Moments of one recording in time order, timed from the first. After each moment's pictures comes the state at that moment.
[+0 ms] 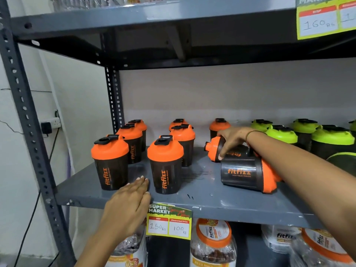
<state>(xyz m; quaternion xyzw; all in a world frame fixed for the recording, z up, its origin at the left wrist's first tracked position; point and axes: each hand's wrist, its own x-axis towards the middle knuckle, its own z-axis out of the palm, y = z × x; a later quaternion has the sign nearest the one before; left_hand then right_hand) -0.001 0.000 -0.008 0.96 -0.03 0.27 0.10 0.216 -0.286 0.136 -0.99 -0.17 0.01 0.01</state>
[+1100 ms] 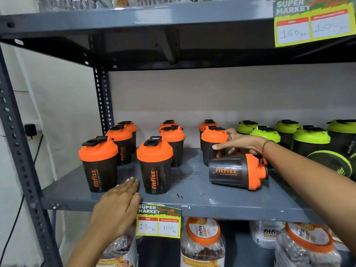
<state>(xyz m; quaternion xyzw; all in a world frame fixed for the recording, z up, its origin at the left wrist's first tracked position) -0.003 -0.003 -0.006 0.96 -0.02 0.26 0.09 0.206 -0.346 0.104 -0.89 -0.12 0.06 0.43</state>
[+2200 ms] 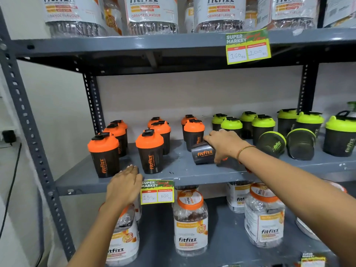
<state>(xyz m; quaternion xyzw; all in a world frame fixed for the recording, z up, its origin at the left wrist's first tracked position) -0.011 -0.008 0.002 0.97 -0.02 0.24 0.09 0.037 -0.321 0.109 -0.96 -0.12 -0.14 -0.19</state>
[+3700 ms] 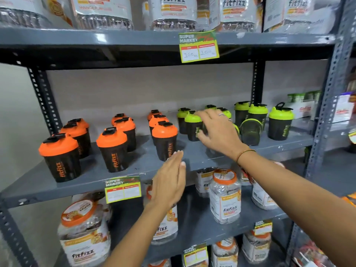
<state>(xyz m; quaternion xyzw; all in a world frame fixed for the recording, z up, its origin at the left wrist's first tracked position) -0.055 -0.206 -0.002 0.85 -0.27 0.33 0.32 -0.034 -0.401 0.104 -0.88 -0.13 -0.45 0.00</state>
